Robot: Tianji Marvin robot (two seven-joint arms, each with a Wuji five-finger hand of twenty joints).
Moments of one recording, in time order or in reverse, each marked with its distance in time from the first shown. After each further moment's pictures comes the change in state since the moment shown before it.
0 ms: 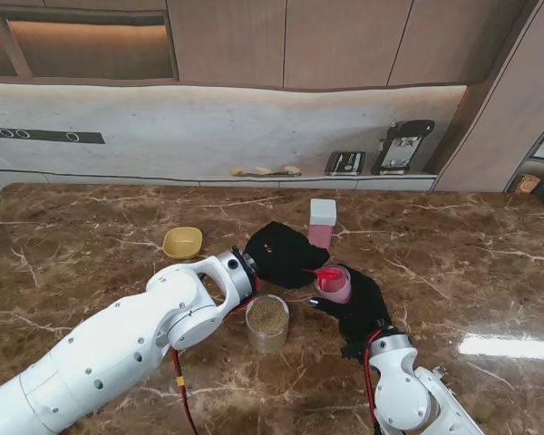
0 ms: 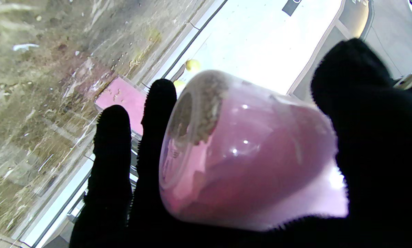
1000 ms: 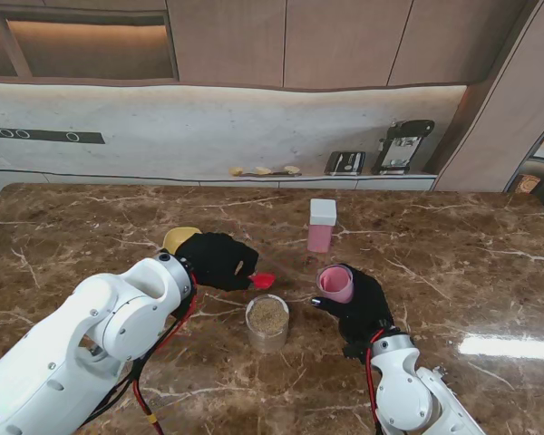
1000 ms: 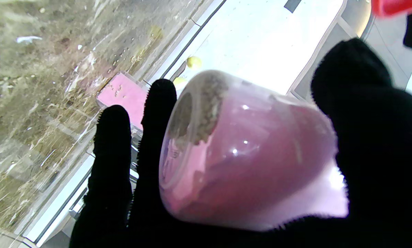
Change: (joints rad) left arm 0.339 0.048 -0.433 -0.329 -0.167 0.189 -0.568; right arm -0.005 0.000 0.010 -0.004 -0.002 0.001 -0.003; left_hand -0.001 0.000 0.000 0.000 0.001 -0.001 0.000 0.000 0.000 0.000 0.000 0.000 0.000 -0.001 0.000 0.000 0.000 -0.006 0.002 0.000; right_hand 0.000 0.000 0.000 0.000 0.000 0.000 0.000 0.000 0.000 0.000 0.000 0.000 0.000 0.000 0.000 0.000 0.000 0.000 0.000 0.000
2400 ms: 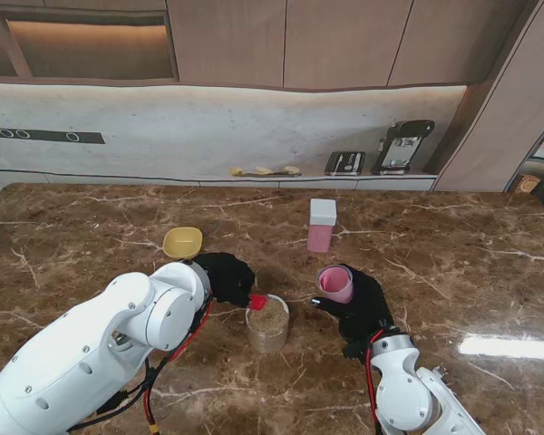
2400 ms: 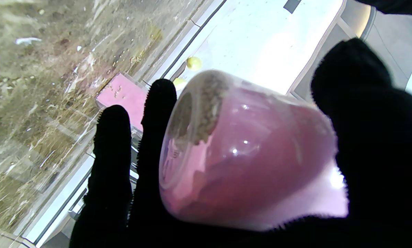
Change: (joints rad) left arm -0.192 0.040 0.258 0.103 -0.050 0.325 -0.147; right arm -0.001 0.000 -0.001 -0.003 0.001 0.001 0.002; left_hand 0.004 0.000 0.000 0.000 0.001 0.006 0.000 0.000 0.000 0.000 0.000 -0.020 0.000 0.000 0.000 -0.003 0.000 -0.002 0.002 -0.001; right_hand 0.000 0.000 0.000 0.000 0.000 0.000 0.000 0.000 0.000 0.000 0.000 0.000 0.000 0.000 0.000 0.000 0.000 0.000 0.000 0.000
